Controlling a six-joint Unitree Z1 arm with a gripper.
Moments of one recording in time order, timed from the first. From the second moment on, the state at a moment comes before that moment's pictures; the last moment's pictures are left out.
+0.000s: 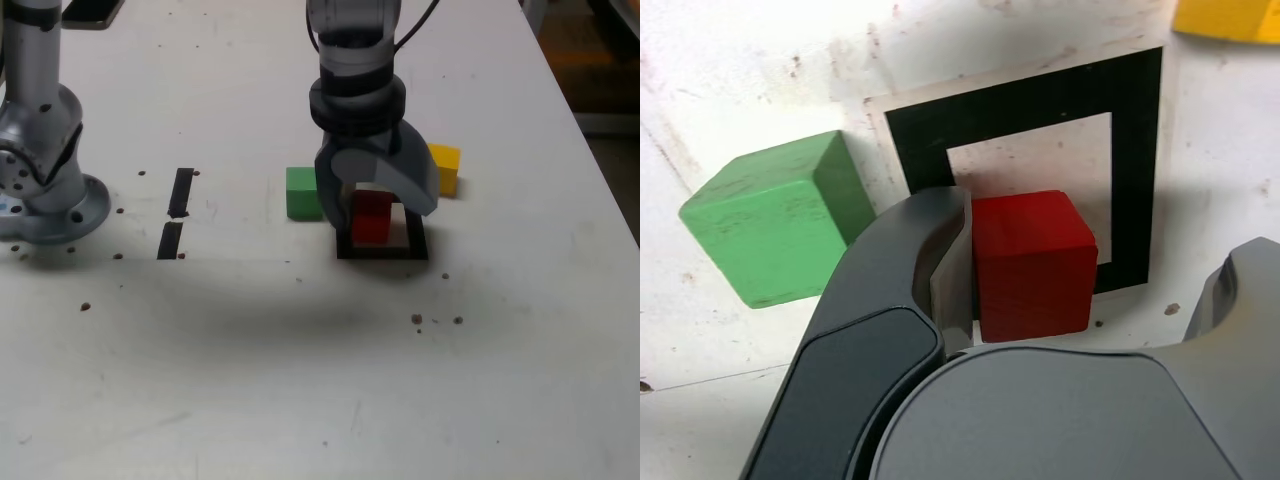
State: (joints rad) arm -0.08 1.88 -1.17 0.76 0.00 0.12
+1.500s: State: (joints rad) arm 0.05 2.07 -1.85 1.34 0.18 0.52
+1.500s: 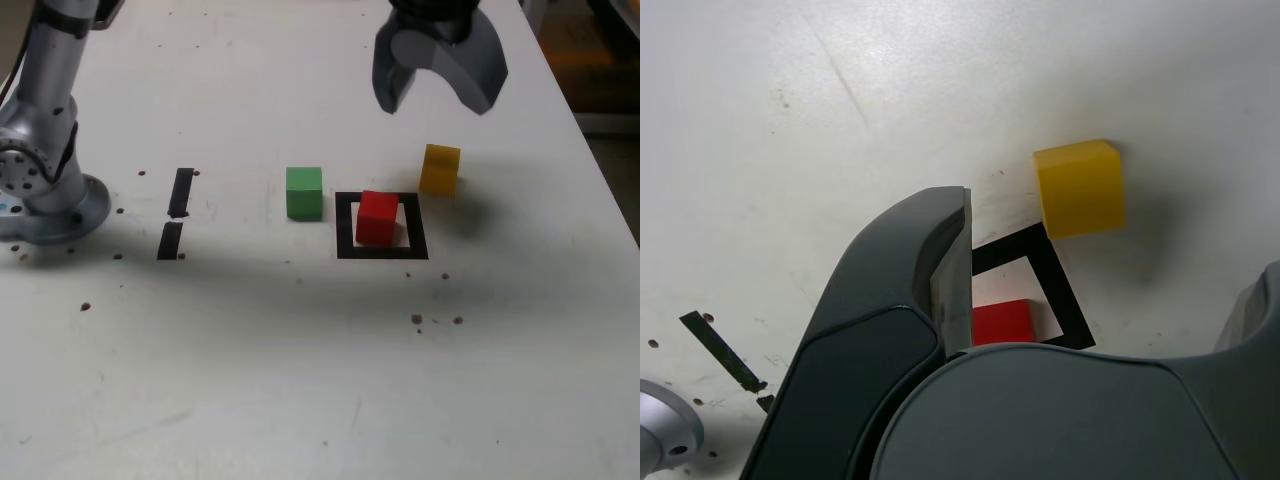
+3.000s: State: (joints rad) arm 0.12 2.27 -1.79 1.15 0.01 0.50
